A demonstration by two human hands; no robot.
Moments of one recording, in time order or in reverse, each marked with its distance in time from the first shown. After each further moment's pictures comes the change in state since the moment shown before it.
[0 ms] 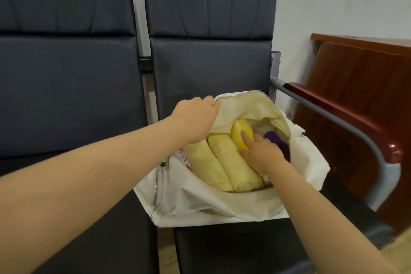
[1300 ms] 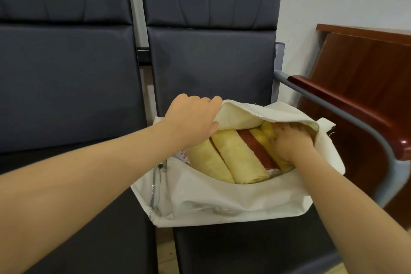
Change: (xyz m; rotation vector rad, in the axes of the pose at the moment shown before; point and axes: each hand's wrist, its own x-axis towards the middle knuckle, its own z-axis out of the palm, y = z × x) left_hand -0.012 -0.002 0.010 0.011 0.156 0.035; right_hand 0.028 0.062 -0.004 -0.167 -0.009 0.141
